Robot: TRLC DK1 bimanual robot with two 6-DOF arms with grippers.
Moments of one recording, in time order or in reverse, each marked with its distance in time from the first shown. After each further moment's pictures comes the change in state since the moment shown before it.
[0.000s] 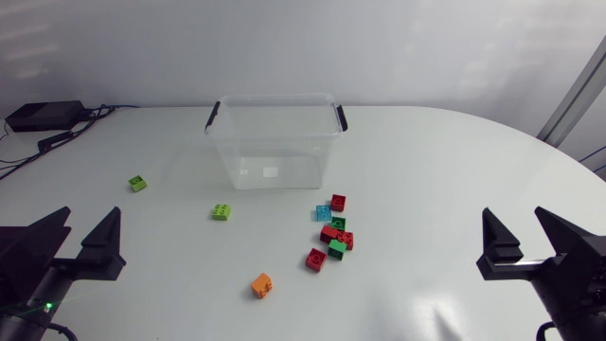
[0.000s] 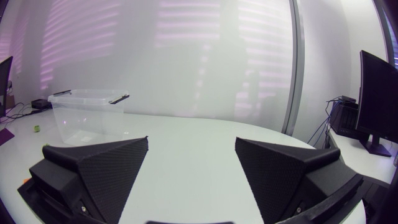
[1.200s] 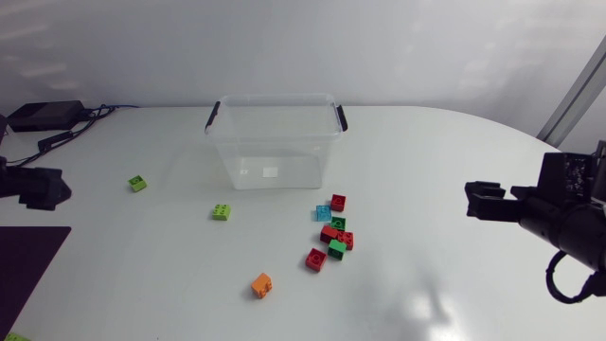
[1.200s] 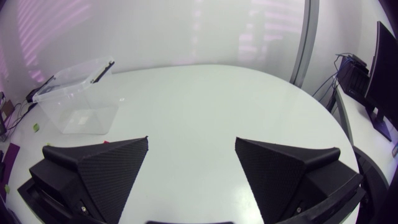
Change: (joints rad) left arm 0.283 0.987 0.965 -0.884 0.017 0.283; right arm 0.011 0.775 0.430 -0.107 0.024 0.124
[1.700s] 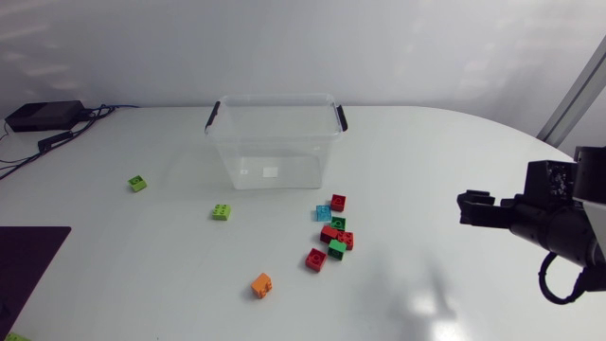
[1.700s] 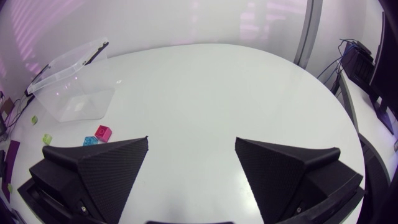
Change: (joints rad) left arm 0.675 0.163 -0.248 -0.006 0.013 0.846; right arm -0.025 0.097 0.000 -0.013 -0.038 0.008
